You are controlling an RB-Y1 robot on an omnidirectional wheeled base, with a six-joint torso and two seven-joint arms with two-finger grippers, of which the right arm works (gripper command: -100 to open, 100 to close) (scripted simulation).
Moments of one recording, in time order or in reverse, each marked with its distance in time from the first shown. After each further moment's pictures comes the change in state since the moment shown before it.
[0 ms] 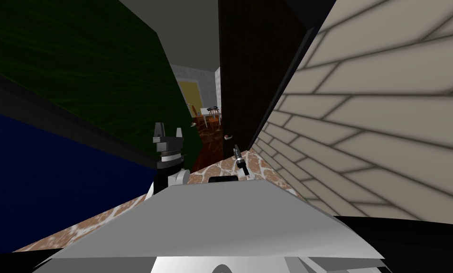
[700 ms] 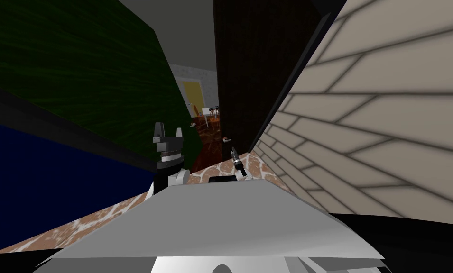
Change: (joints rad) arm -0.057 0.022 0.034 0.171 0.003 -0.023 0.016
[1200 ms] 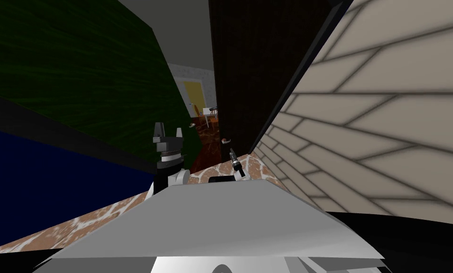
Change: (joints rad) arm -0.036 0.021 0.016 0.101 0.001 -0.017 0.011
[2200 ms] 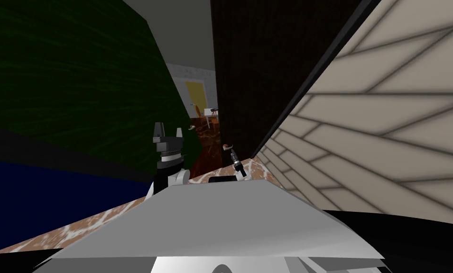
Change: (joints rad) arm -0.039 -0.033 -0.001 0.089 -0.005 -0.019 0.008
